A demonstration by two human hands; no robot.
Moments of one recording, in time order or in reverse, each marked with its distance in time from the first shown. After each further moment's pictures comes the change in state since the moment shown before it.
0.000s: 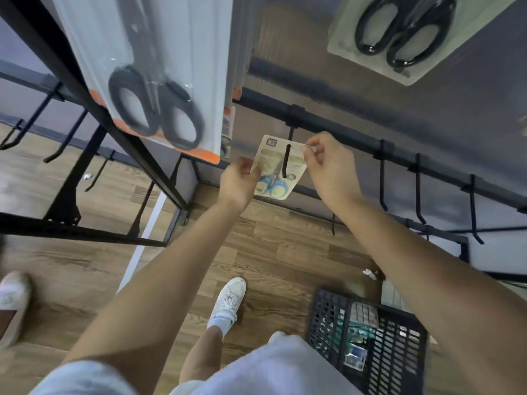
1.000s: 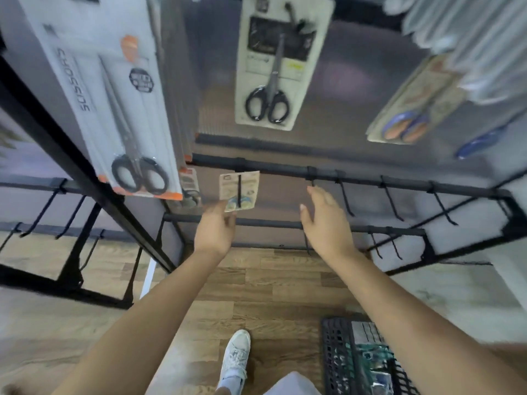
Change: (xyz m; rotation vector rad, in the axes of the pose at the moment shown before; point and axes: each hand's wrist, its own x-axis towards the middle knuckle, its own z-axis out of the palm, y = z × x) left_hand -0.069 0.032 -0.021 0.474 -0.100 0.411; right_hand -0.100 0.015 -0.067 -0.203 0.129 0.127
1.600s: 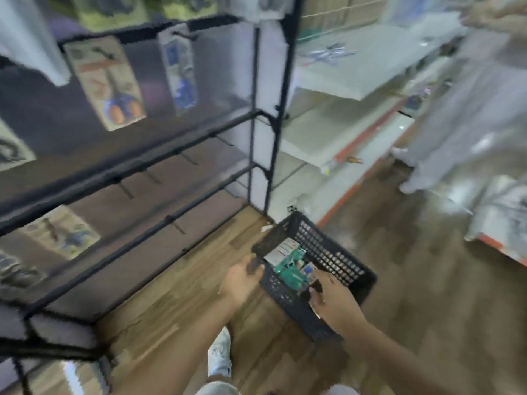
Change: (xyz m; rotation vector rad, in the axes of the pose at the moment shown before) left_hand -0.301 0.138 0.137 0.162 -0.818 0.359; right_hand -0.445 0.126 -0.043 0.093 -0.039 0.842
